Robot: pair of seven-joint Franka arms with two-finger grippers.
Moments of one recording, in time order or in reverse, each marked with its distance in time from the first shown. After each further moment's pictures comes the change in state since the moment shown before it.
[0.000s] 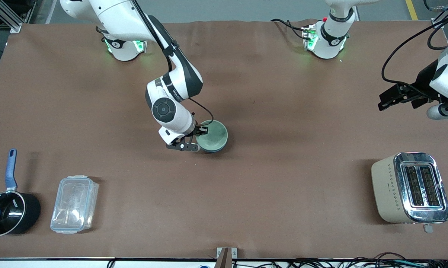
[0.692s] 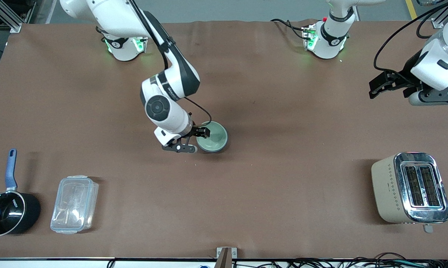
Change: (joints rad) left arm -0.139 -0.107 0.125 -0.129 0.000 -0.018 0.029; right arm -0.005 -0.074 -0.046 0.051 -0.025 -0.068 -0.003
